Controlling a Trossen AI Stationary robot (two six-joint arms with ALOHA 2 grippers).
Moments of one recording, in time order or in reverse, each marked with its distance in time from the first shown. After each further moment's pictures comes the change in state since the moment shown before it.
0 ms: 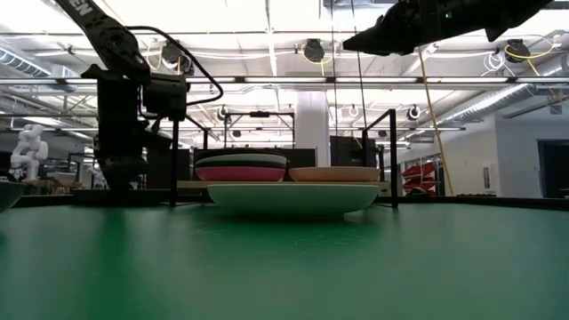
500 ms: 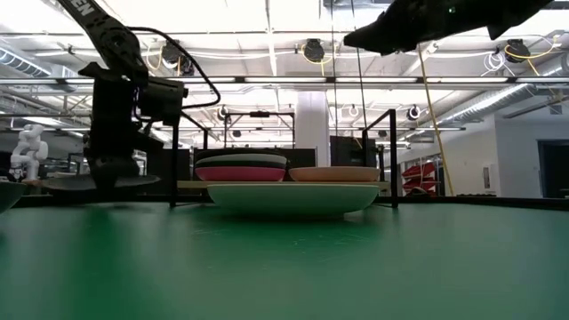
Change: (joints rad) left arm -0.004 0.015 0.006 -0.126 -0.002 -0.091; right arm 0.030 0.000 0.000 0.001 -0.004 0.064
